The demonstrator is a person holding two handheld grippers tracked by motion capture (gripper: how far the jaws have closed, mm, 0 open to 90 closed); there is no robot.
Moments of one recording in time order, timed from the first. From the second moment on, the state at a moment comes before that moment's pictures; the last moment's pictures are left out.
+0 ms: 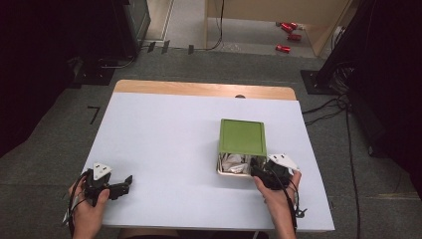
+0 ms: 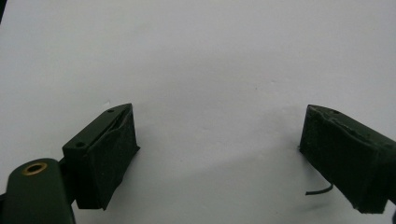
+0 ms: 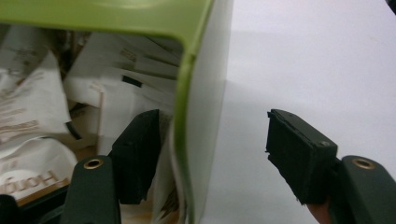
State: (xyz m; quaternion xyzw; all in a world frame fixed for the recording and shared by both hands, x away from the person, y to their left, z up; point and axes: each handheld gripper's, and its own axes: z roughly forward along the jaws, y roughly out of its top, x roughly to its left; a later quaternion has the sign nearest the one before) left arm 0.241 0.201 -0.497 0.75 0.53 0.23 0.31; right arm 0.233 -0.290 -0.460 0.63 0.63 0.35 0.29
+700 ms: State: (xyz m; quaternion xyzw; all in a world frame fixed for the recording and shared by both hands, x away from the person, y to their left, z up) left arm 0.241 0.201 -0.497 0.75 0.53 0.23 0.31; right arm 0.236 -0.300 -0.479 0.64 0.61 0.37 0.29
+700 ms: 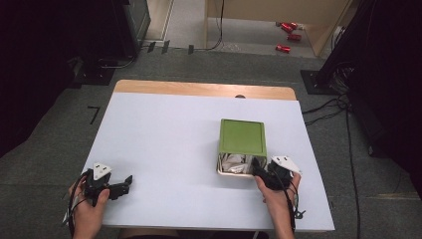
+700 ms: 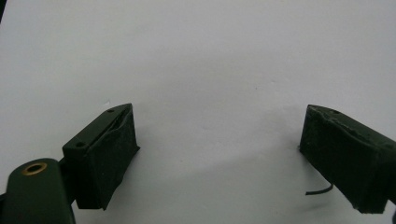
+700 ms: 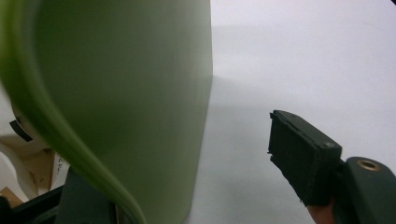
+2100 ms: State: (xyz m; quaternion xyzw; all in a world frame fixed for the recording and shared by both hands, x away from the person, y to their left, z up) left arm 0.241 0.201 -0.497 0.76 0.53 0.23 0.31; right arm 0.200 -0.297 -0.472 0.63 0.64 0.36 0.26
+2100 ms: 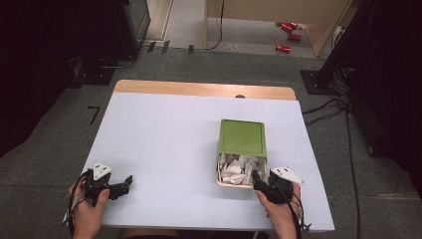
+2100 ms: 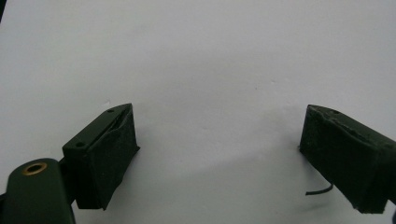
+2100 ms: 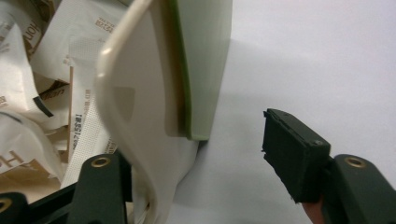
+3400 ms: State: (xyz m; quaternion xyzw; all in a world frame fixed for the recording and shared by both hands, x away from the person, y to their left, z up) left arm 0.241 0.201 -0.497 0.76 0.53 0.23 0.31; right arm 0.167 -0.285 -0.432 0.62 0.61 0.41 0.28
